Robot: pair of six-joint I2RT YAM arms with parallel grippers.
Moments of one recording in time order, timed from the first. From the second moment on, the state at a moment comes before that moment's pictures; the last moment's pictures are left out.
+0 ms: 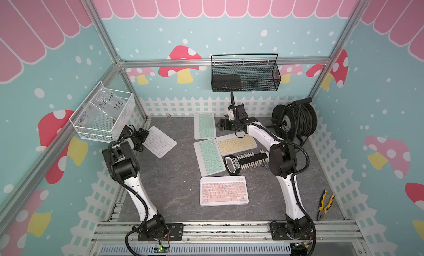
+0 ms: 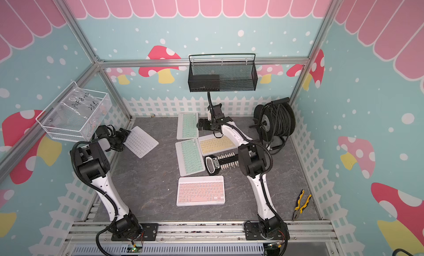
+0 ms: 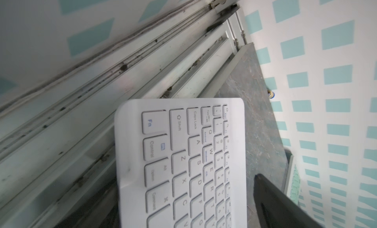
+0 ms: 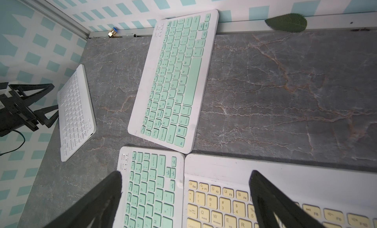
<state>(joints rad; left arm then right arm) 0.54 2.27 1.56 -0.06 0.47 -0.70 0.44 2.34 2.09 -0.49 -0.26 0.37</state>
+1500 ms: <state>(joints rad) 0.59 2.33 1.41 0.36 0.79 -0.89 0.44 2.30 1.95 -0.47 -0.21 0.41</state>
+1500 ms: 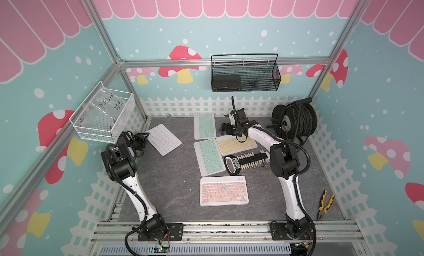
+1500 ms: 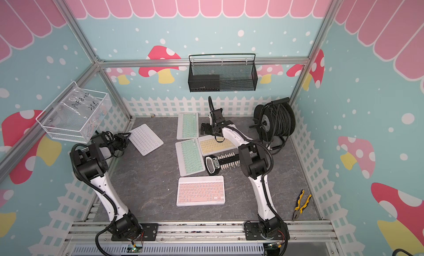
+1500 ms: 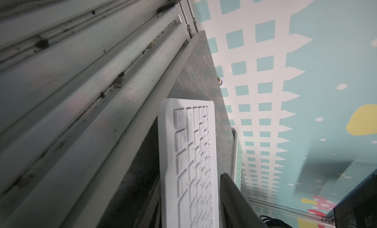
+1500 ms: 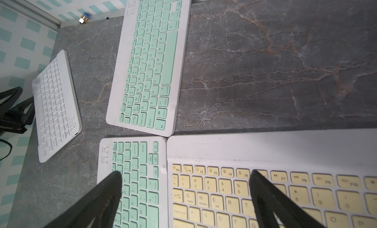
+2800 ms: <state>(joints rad) 0.52 2.00 0.91 0.59 0.65 -1.14 0.45 2.15 1.70 -0.25 -0.32 0.53</state>
